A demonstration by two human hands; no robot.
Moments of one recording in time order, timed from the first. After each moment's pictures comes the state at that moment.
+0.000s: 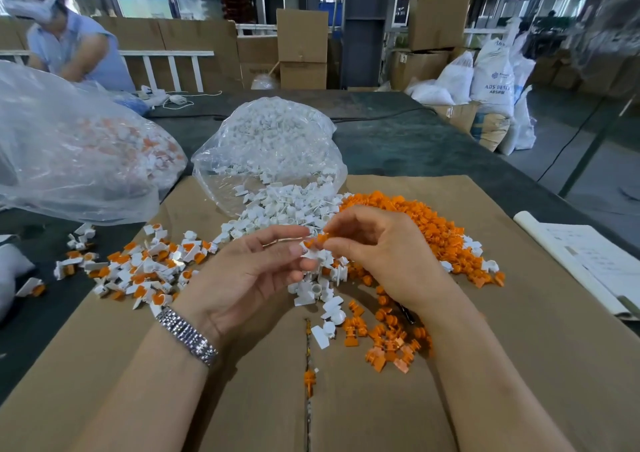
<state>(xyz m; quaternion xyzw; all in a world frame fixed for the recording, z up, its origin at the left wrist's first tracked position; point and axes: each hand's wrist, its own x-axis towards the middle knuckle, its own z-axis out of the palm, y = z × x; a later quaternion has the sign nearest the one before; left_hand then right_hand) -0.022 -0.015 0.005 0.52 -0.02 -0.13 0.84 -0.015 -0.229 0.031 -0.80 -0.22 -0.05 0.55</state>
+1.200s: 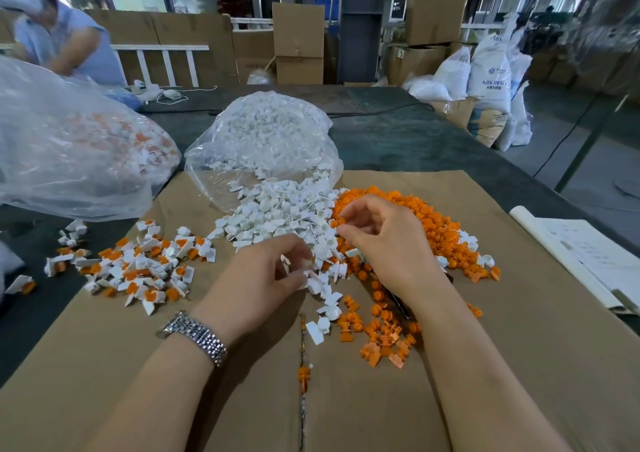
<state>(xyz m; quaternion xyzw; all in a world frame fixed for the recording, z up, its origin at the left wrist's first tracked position) -0.031 -0.029 -0.004 0.93 -0.14 0.08 0.33 -0.005 -0.231 0.022 -0.84 -0.10 -0.11 0.52</state>
